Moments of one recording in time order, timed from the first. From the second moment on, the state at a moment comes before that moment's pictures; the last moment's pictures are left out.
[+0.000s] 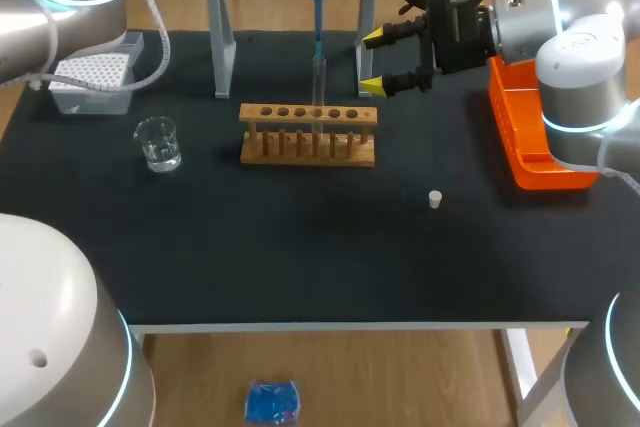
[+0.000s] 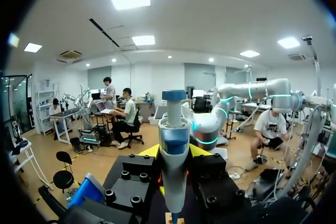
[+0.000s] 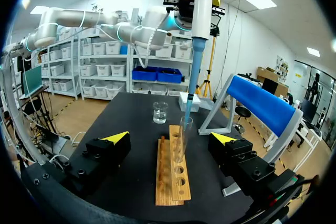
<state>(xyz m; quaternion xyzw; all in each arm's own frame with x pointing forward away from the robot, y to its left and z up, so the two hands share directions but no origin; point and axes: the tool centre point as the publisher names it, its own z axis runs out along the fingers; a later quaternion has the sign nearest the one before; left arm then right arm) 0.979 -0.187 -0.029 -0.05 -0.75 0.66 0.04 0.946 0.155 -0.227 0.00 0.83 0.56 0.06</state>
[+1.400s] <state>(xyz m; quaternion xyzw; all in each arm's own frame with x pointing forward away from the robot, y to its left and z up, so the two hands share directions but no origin) 0.985 -0.188 -0.050 -0.04 -0.74 0.67 0.05 0.946 0.155 -0.227 0.00 0.83 0.56 0.06</state>
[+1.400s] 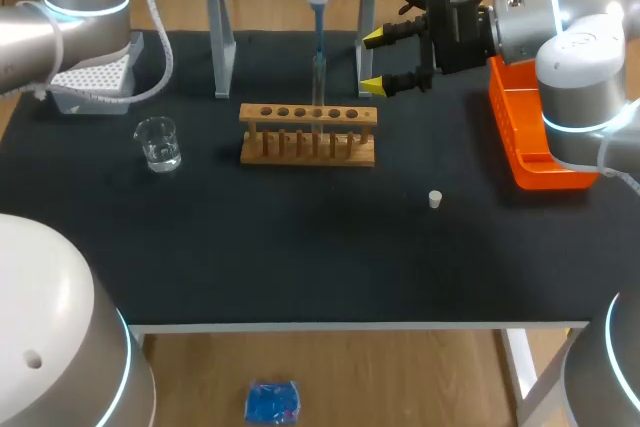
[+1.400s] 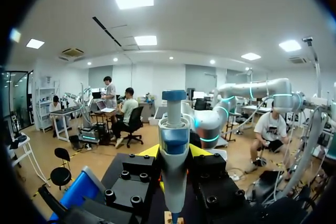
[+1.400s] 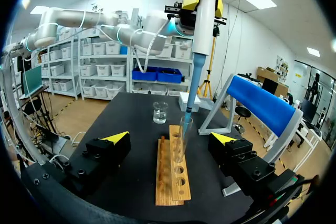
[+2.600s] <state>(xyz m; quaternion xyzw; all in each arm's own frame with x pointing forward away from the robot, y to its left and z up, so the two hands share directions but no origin) 0.987 -0.184 -0.067 -0.03 -0.74 0.67 0.05 0.946 0.155 -0.227 0.00 0.83 0.56 0.06</state>
